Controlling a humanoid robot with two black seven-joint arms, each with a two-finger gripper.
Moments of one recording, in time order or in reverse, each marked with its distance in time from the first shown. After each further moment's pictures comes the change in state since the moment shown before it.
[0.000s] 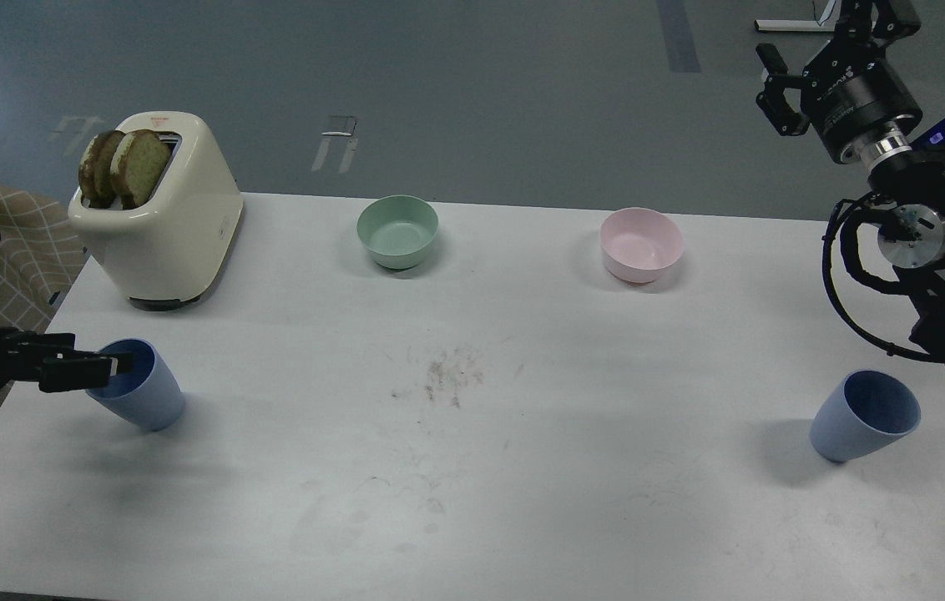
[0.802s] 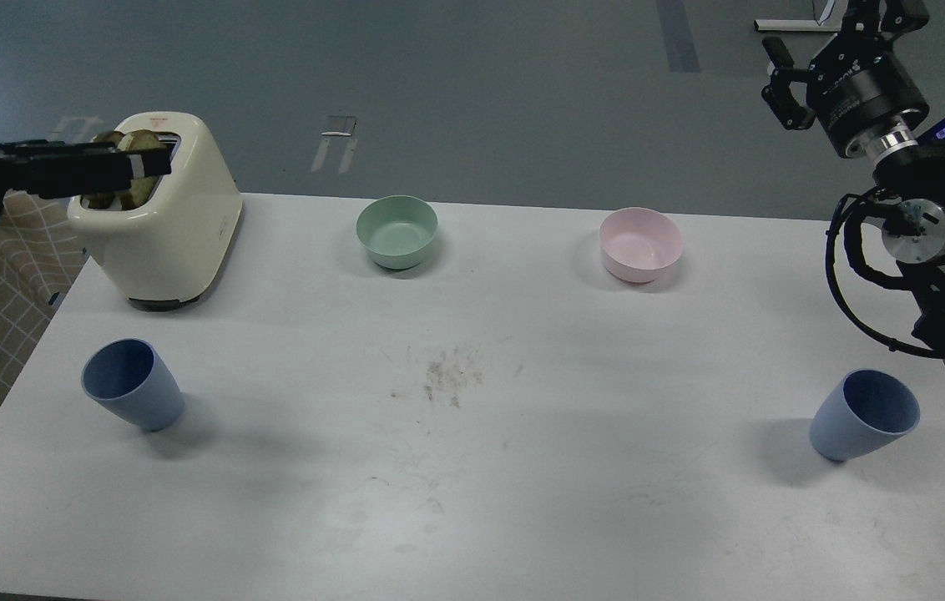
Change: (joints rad) left arm -0.022 0.122 -0.386 -0.194 -0.075 -0.219 0.001; right arm 0.007 0.000 0.001 -0.009 0.008 0.000 0.000
